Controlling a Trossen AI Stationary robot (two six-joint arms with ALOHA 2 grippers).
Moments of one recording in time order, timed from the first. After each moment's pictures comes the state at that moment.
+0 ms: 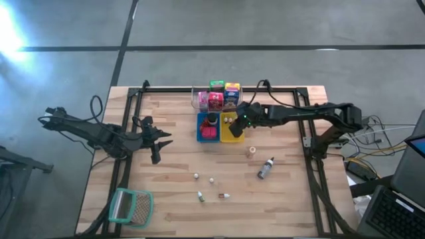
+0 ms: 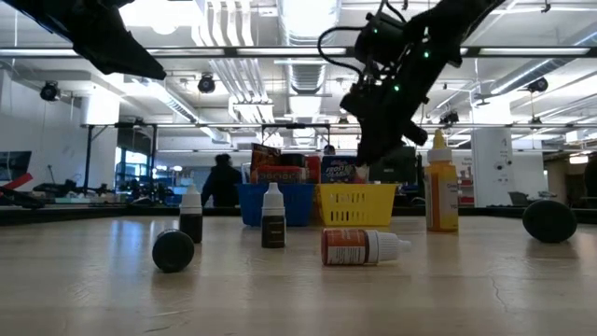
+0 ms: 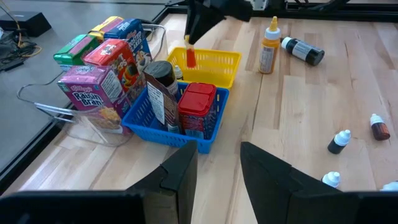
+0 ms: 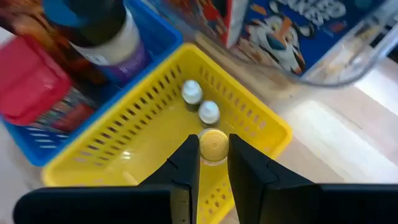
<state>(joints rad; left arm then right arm) -0.32 0.66 0.60 -0.47 -0.58 -0.27 -0.25 1.57 0.97 -0.34 0.26 0.50</state>
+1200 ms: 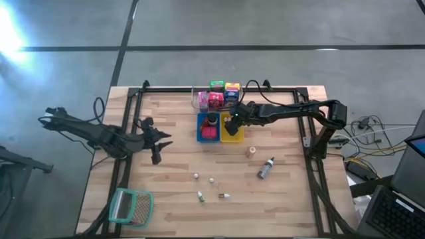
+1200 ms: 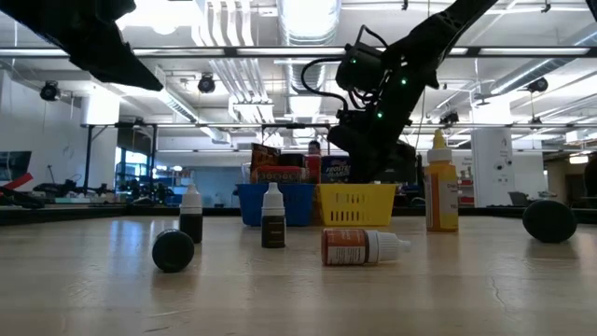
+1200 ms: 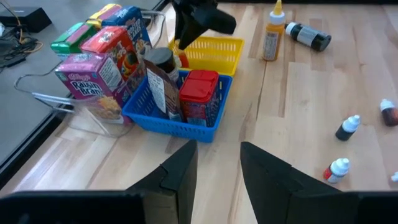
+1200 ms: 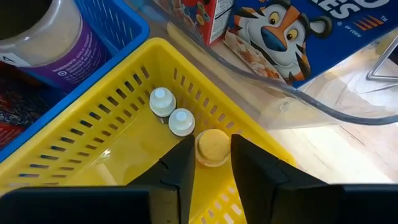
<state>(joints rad) -0.32 0.66 0.56 -0.47 -0.58 -0.27 -0.30 1.74 1.04 -0.32 0.30 0.44</state>
